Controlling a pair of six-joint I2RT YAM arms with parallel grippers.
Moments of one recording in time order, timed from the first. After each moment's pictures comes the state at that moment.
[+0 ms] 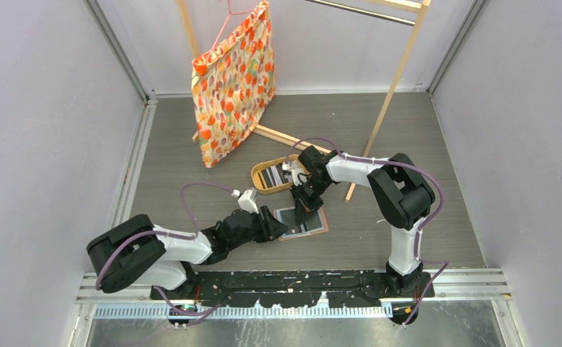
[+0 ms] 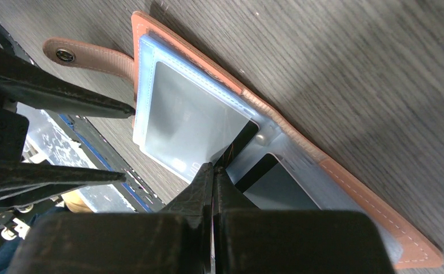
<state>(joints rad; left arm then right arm) -0.96 1.32 0.21 0.66 -0.09 -0.99 0.63 1.93 1.17 -0.66 -0.62 0.08</state>
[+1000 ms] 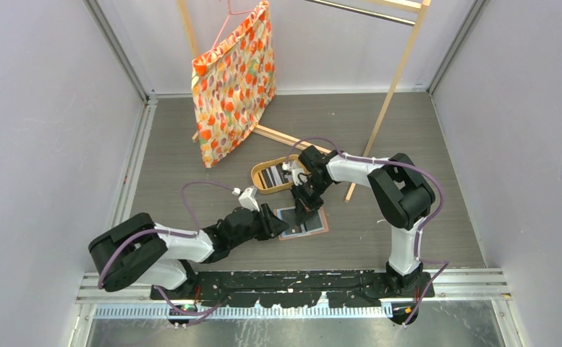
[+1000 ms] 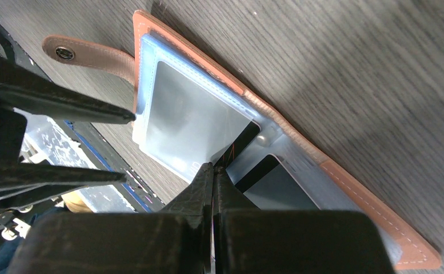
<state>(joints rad) -0.95 1.32 0.23 0.66 -0.09 -0.99 0.63 1.93 1.17 -0.66 -0.62 0.07</state>
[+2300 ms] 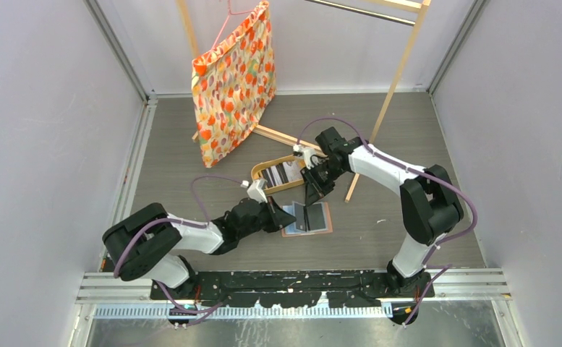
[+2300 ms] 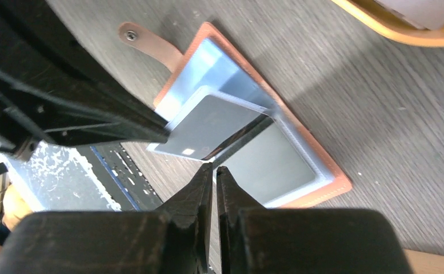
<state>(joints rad) -0.93 1.46 0.32 0.73 -0.02 -1.05 0.54 1.72 1.20 -0.74 -0.61 -0.11</state>
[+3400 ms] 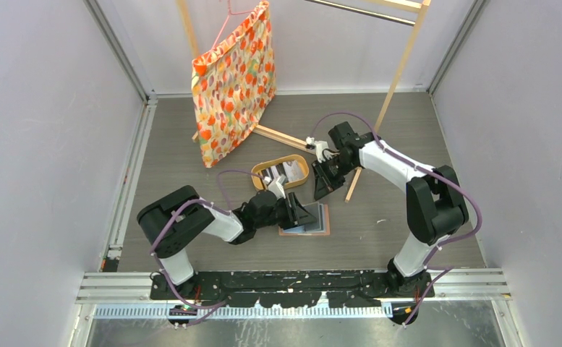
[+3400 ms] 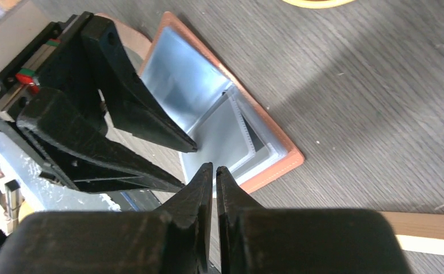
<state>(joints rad) -0.93 1.73 0.52 0.82 0.19 -1.10 0.42 1.71 1.20 -0.78 -0.58 -0.11</state>
